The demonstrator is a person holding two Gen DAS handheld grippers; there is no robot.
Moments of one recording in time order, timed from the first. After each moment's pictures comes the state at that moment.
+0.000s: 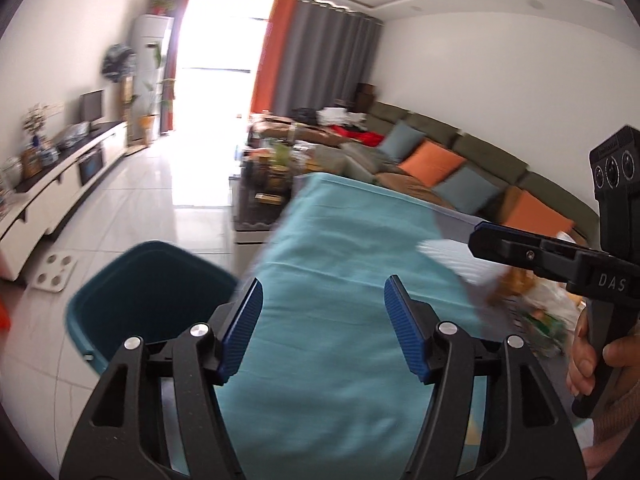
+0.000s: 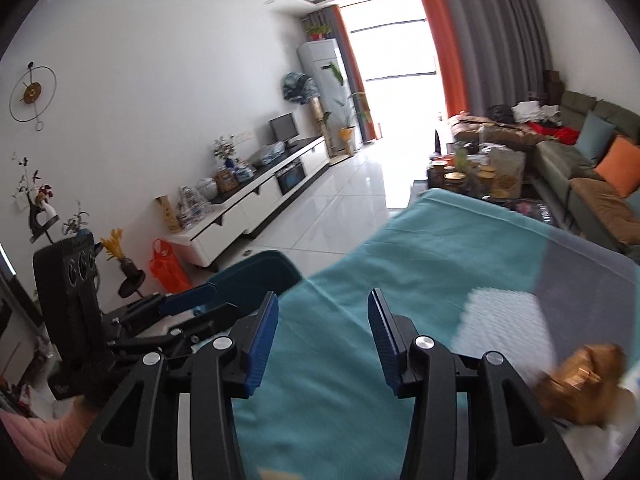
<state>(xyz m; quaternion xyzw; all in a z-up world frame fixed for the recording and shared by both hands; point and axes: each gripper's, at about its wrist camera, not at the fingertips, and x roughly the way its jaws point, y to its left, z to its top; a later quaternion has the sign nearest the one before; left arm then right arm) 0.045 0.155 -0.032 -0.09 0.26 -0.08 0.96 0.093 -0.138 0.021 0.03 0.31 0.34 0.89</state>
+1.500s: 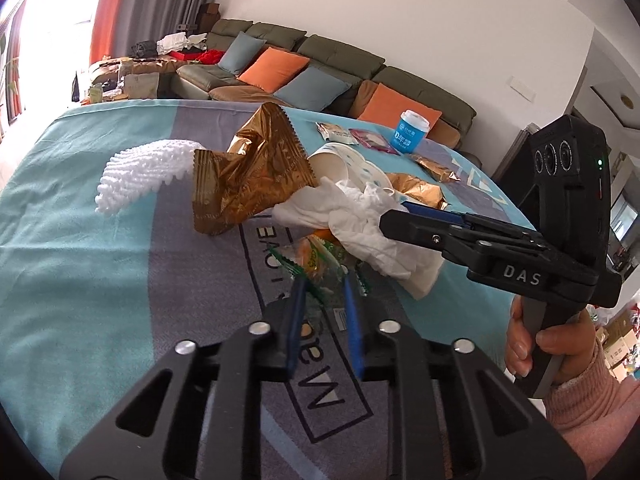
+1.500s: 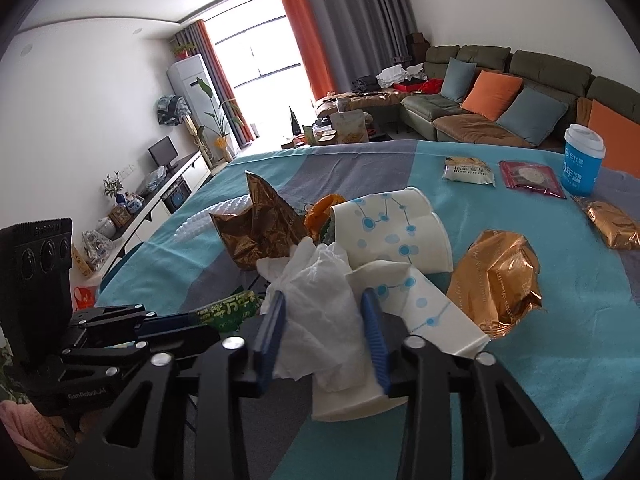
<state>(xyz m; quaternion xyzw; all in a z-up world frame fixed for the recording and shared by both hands) 0.063 -0.086 -0.077 -0.03 0.38 -0.35 0.85 0.034 -0.336 -0.052 0.10 0.35 0.14 0.92</state>
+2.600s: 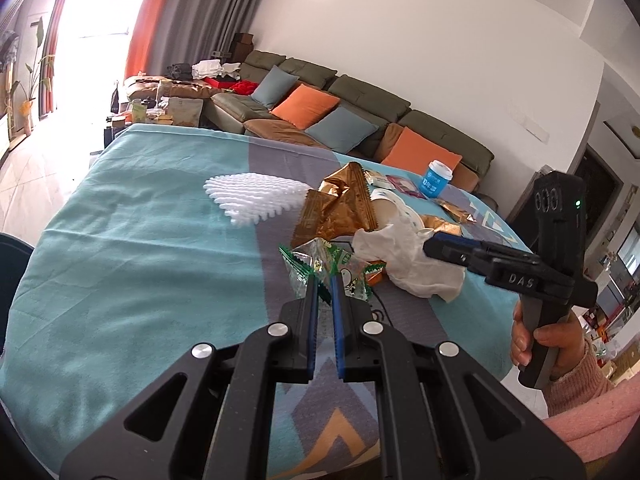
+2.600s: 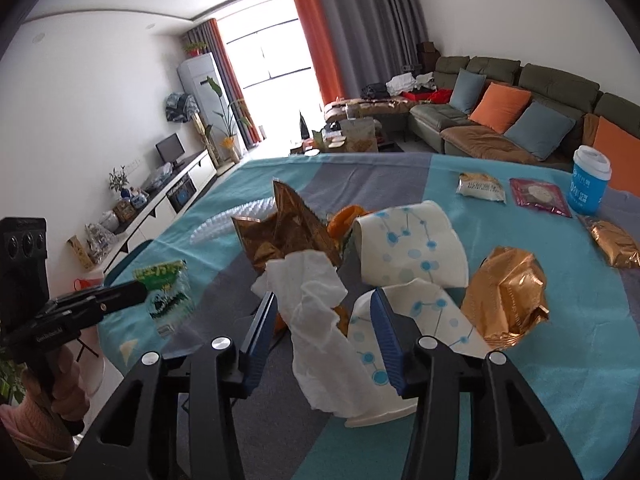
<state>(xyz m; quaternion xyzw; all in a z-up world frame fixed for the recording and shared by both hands) 0.039 -0.001 -0.048 -0.07 0.33 -0.30 0.89 0.030 -0.318 -0.040 0.08 0.35 0.15 0.92</state>
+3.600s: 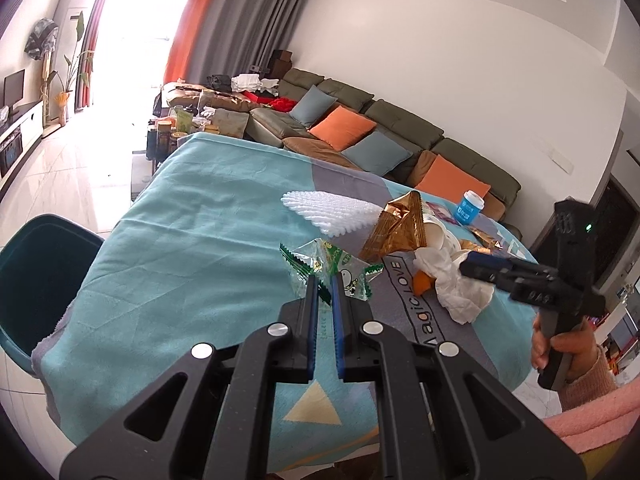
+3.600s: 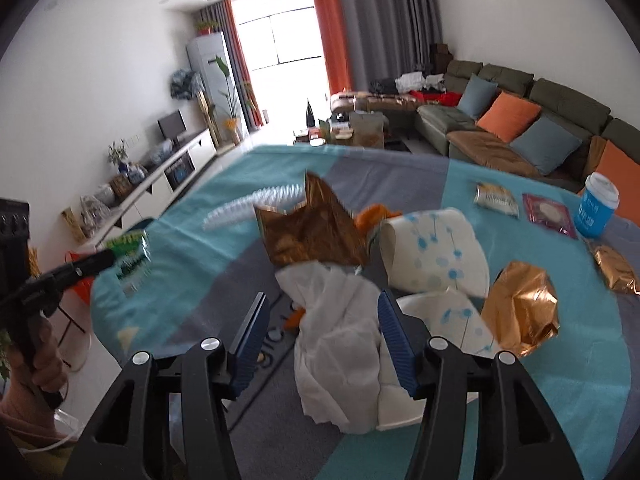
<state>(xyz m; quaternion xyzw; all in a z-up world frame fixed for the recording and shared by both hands) 0.022 0.069 -0.041 -0.10 0.31 -0.24 0.91 0.032 -0.287 -0.033 0.03 0.36 0.14 0.92</state>
